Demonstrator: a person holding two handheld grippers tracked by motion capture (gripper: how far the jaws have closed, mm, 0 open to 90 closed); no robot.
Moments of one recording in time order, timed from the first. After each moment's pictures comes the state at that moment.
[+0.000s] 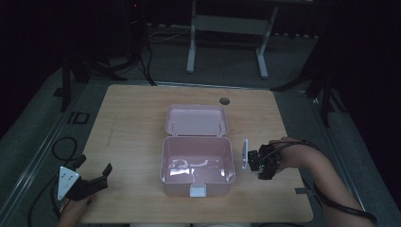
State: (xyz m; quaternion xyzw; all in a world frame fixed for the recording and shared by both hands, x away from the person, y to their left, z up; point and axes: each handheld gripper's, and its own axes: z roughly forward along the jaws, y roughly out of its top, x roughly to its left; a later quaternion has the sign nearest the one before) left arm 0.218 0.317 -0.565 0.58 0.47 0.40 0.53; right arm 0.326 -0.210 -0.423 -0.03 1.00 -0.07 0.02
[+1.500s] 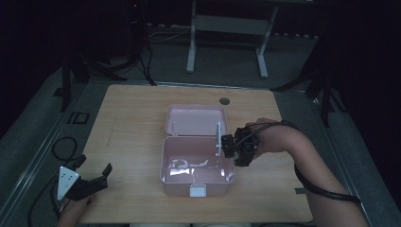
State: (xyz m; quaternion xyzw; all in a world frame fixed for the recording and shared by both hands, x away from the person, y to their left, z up) left arm 0.218 0.317 -0.565 0.58 0.47 0.40 0.53; right arm 0.322 -0.128 -0.353 -0.07 1.00 -0.04 0.05
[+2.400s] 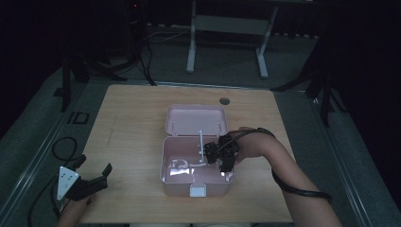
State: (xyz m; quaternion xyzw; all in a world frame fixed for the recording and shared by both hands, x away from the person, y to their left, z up) left arm 0.218 0.317 -0.565 0.58 0.47 0.40 0.53; right arm 0.331 -0.092 -0.403 -0.07 1.00 -0.05 0.02
